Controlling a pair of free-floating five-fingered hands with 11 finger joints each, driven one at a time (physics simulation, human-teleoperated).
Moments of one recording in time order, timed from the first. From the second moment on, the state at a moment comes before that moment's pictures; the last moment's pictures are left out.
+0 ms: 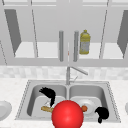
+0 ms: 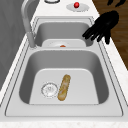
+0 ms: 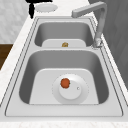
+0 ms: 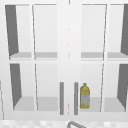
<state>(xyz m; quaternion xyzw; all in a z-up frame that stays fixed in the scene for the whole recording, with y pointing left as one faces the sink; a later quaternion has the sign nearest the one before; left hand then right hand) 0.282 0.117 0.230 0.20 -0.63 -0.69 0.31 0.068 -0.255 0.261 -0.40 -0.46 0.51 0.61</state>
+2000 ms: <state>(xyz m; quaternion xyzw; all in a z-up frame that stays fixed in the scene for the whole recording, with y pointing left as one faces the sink) 0.293 0.154 0.122 0.05 -0.69 -0.71 0.16 0.068 -0.255 0.261 -0.40 -0.46 0.51 0.61</state>
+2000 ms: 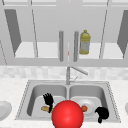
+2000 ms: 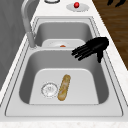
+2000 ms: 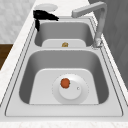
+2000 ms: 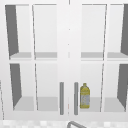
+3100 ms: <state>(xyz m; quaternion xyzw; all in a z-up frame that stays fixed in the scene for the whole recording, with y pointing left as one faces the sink) 0.303 0.204 0.060 -0.03 -0.69 -0.70 0.18 0.068 -0.255 0.261 -0.40 -0.46 0.51 0.61</state>
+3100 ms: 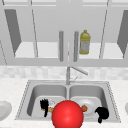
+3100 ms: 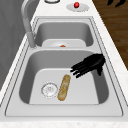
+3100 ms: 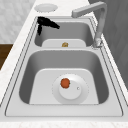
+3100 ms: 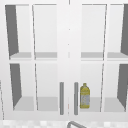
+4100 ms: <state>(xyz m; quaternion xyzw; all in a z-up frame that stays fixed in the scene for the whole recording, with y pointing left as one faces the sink) 0.356 0.212 0.053 -0.12 -0.67 -0.69 0.26 0.068 -0.255 0.261 -0.40 -0.46 0.51 0.61</state>
